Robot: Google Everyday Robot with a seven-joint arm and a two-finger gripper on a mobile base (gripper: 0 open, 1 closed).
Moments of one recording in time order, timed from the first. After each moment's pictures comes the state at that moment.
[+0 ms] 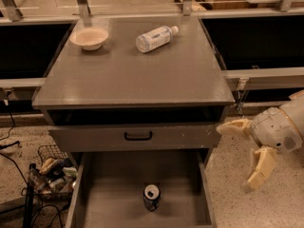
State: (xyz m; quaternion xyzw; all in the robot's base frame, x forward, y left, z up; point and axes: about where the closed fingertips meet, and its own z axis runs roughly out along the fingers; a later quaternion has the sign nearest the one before) arm 0.391 -0.185 0.797 -0.58 0.70 0.35 0.23
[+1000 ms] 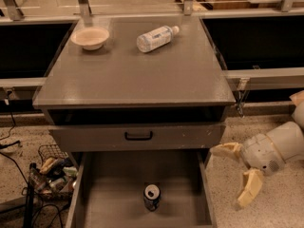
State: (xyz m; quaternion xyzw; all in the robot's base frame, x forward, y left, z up) arm 0.379 -0.183 0.722 -0.56 0.69 0.40 0.22
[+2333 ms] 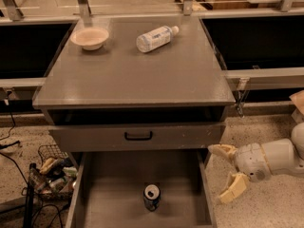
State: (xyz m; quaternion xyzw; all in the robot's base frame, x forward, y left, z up) arm 0.410 -0.175 0.678 -0.50 0.71 0.38 0.31
